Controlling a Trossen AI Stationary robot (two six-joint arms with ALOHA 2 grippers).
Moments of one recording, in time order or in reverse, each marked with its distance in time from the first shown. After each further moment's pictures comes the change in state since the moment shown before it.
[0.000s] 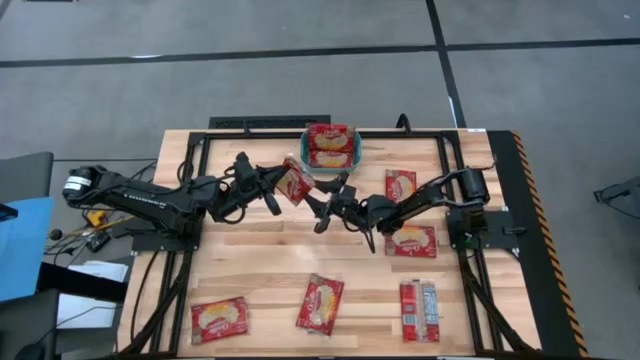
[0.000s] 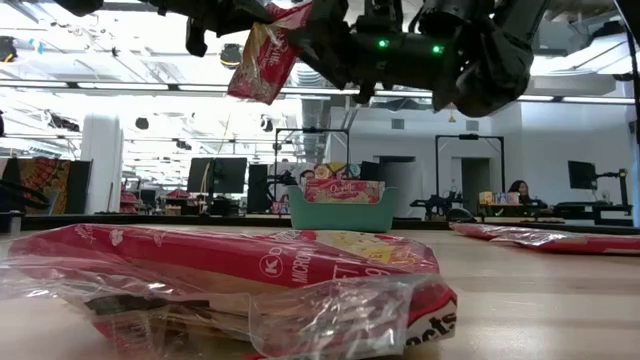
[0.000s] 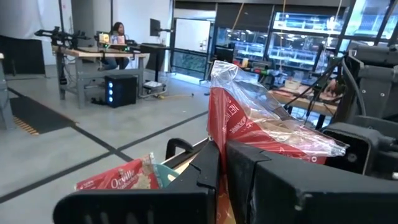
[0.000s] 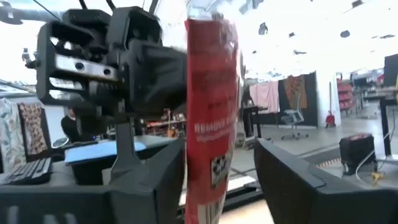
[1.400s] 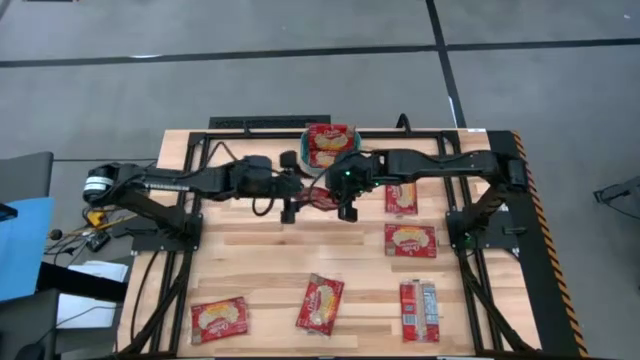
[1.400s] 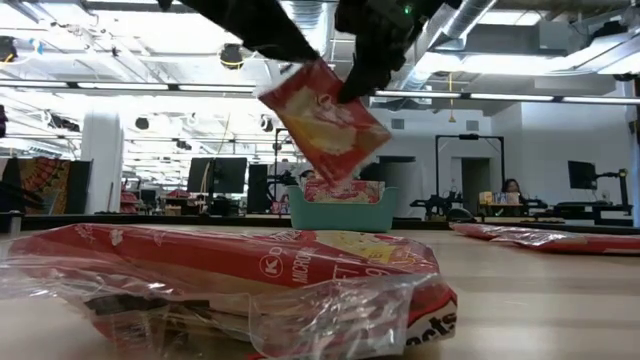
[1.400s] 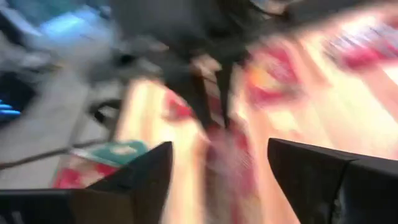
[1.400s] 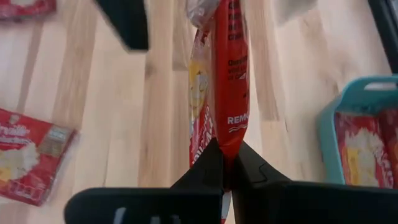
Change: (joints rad) left arm 0.177 0.249 0.375 -0.692 0.637 0.383; right arm -0.189 -0.325 0.516 -2.106 -0.498 -0.068
